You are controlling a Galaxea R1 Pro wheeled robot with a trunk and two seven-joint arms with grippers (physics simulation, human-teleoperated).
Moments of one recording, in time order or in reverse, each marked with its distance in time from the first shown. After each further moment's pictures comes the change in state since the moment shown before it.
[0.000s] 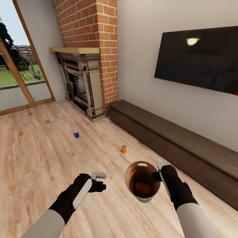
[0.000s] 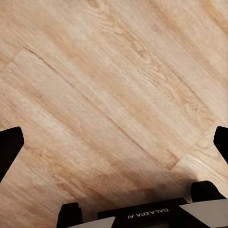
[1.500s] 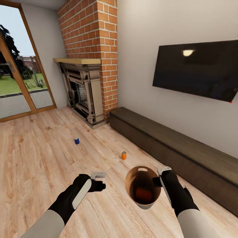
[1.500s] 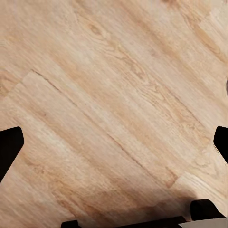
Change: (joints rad) left arm 0.003 0.003 0.005 0.003 0.004 -0.029 0.002; right arm 0.045 0.001 -0.003 0.004 0.000 -0.013 -0.003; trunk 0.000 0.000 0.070
